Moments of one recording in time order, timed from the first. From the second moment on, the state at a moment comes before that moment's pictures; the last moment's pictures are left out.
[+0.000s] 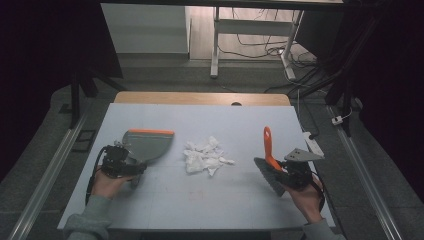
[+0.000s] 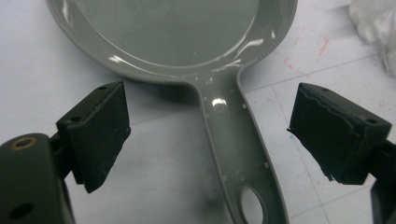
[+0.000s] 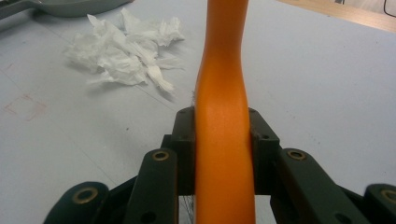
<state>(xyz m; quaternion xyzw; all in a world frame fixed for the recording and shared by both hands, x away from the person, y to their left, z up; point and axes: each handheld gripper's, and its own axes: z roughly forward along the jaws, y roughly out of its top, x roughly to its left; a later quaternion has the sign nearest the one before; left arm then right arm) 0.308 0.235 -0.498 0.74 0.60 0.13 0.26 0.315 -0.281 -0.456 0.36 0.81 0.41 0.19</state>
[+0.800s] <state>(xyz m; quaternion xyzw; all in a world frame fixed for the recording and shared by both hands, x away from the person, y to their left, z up) 0.325 0.228 -0.525 0.73 0.63 0.09 0.25 0.313 -0.285 -0.456 0.37 0.81 0.41 0.19</state>
